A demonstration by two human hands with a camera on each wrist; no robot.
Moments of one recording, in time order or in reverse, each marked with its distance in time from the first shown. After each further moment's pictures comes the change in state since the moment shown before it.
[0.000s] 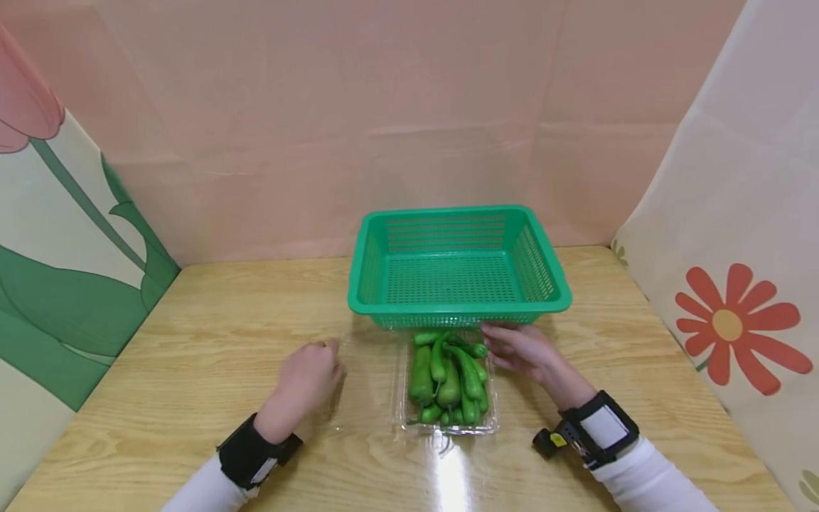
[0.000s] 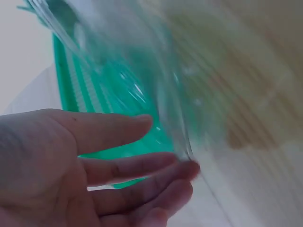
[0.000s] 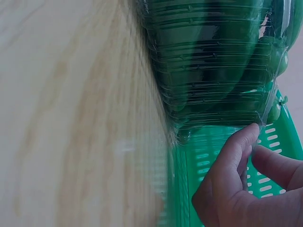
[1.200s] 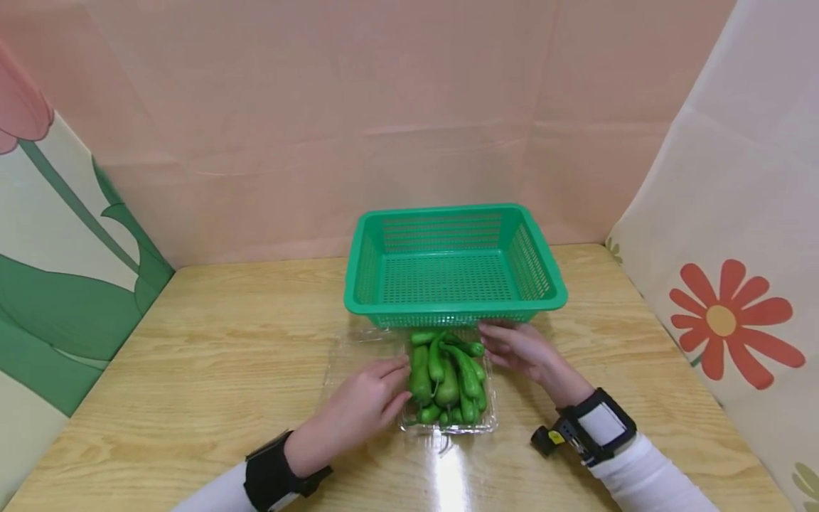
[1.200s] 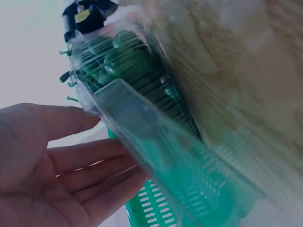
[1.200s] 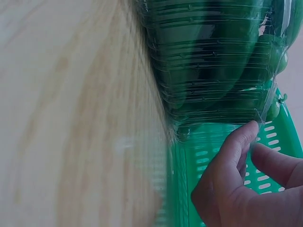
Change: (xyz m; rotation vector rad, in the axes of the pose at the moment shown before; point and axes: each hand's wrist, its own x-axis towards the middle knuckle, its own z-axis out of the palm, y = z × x) left_hand -0.016 0.071 -0.009 -0.159 0.103 0.501; right_hand -0.001 0.001 0.001 -0.046 0.023 -0.004
